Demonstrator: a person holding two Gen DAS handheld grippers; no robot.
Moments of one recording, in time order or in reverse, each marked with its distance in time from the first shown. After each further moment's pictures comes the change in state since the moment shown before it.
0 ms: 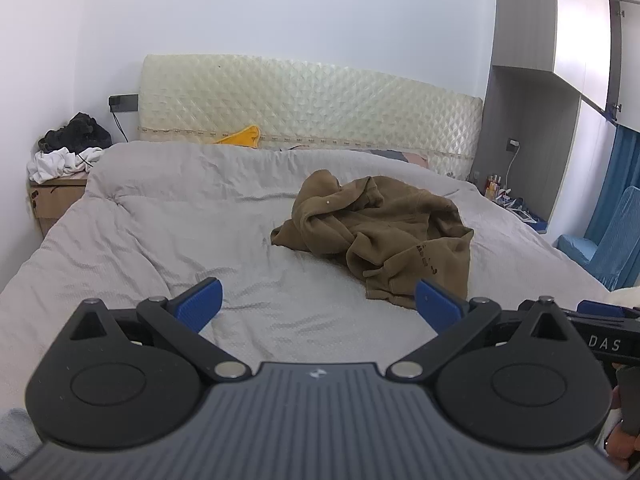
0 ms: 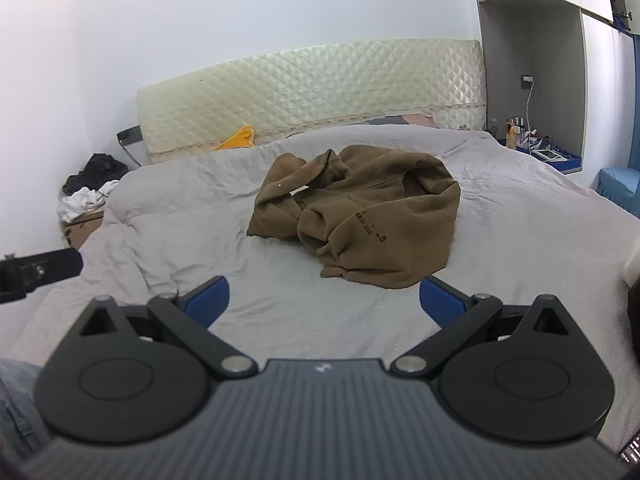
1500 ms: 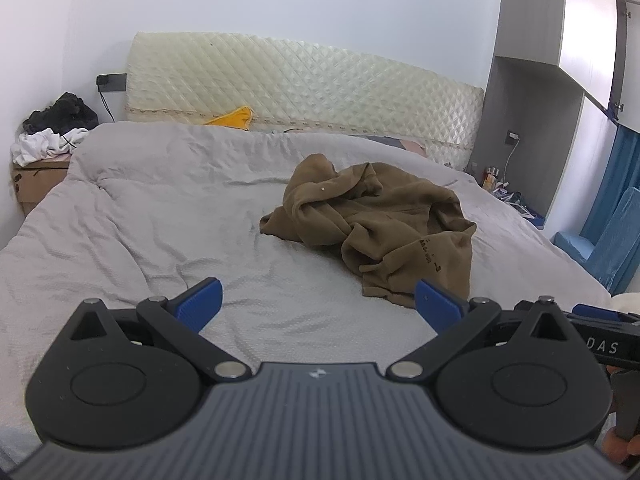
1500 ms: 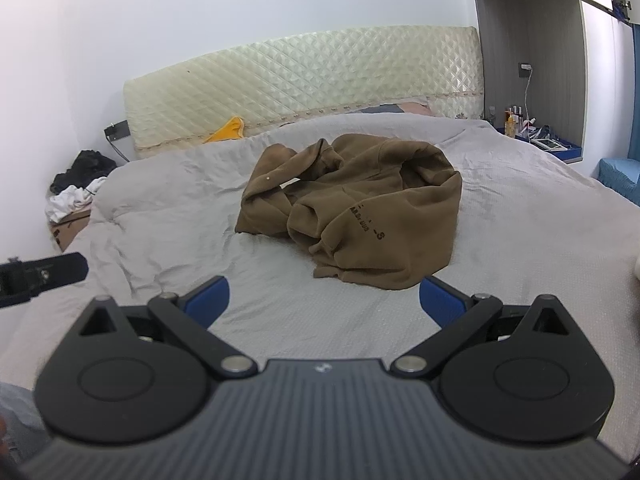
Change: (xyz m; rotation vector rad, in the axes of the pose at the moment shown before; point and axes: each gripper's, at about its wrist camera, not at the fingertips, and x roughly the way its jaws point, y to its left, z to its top) left arm 0.069 0.002 0.001 -0.024 0.043 -0.030; right arm 0.041 -0.002 0.006 0.011 0.032 -0.020
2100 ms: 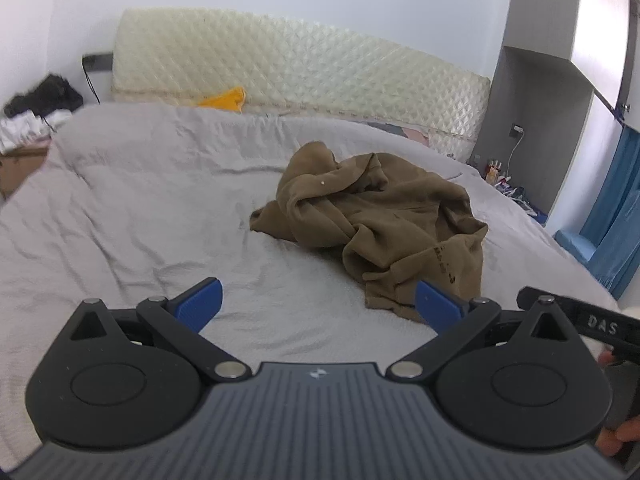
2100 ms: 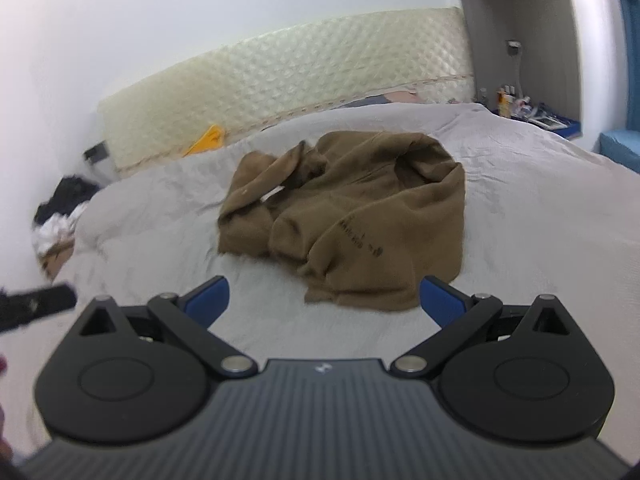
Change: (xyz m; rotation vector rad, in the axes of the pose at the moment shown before) left arm 0.103 0.013 0.030 -0.045 0.061 -0.035; right arm 0.087 -0.026 0.025 0.119 -0.004 -0.020
